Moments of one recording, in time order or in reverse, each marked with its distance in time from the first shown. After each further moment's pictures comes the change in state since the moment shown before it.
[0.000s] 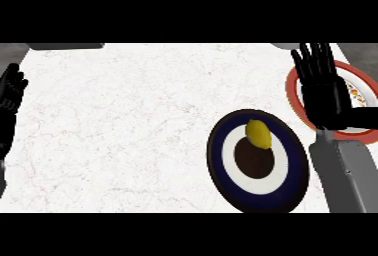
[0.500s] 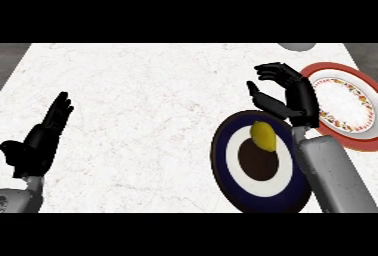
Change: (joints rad) left arm 0.070 -0.136 -0.091 0.059 0.043 -0.074 -0.012; right arm -0.046 -0.014 0.176 0.090 0.368 -0.348 0.181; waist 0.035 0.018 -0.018
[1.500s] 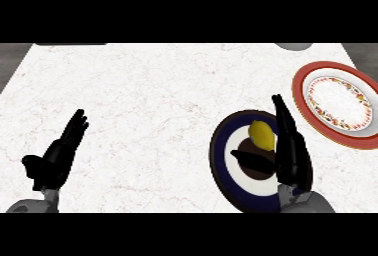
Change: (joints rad) left arm 0.058 -0.096 -0.003 0.089 -0.010 -0.064 -0.079; right arm 0.338 0.016 0.276 -0.322 0.739 -0.315 0.470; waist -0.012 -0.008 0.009
